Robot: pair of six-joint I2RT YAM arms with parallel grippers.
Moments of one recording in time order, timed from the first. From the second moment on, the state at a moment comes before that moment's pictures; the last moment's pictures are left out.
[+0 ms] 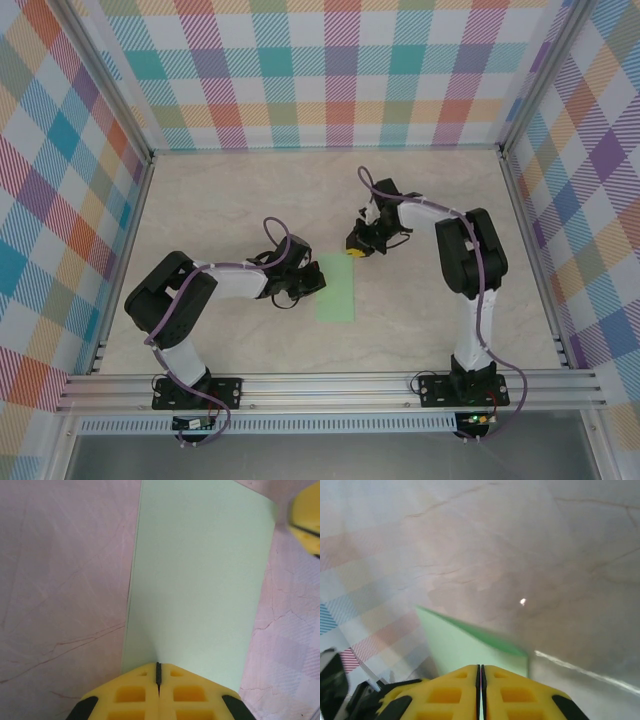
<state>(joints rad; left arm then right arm) -0.69 1.73 0.78 0.02 0.27 -0.98 0.38 2.05 1.38 -0.61 -0.66 0.58</state>
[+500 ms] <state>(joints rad) -0.69 1.73 0.78 0.02 0.27 -0.98 0.38 2.02 1.28 -0.44 -0.66 0.58</state>
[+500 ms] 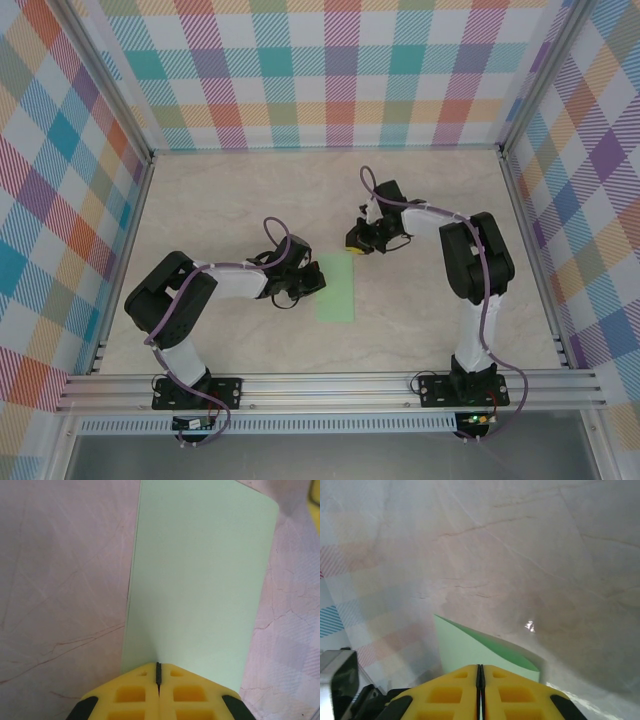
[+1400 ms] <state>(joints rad) -0.69 1.72 0.78 0.01 0.26 -0.98 0.56 1.60 0.82 -0.28 -0.64 0.68</state>
